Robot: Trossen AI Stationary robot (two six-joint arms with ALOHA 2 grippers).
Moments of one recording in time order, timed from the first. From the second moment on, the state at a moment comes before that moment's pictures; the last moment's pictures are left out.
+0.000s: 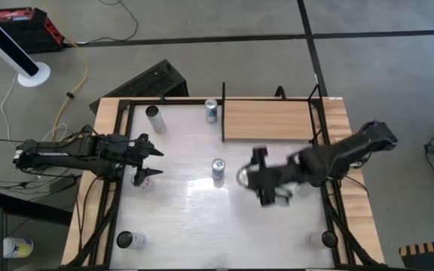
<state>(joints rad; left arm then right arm) 0.02 0.50 0.52 -0.49 -0.01 -0.12 0.36 1.42 1.35 -0.76 0.39 -0.02</state>
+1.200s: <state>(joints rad) 0.02 0.50 0.52 -0.50 -0.09 -0.14 -0.76 1.75 1.40 -0.40 -0.35 -0.53</state>
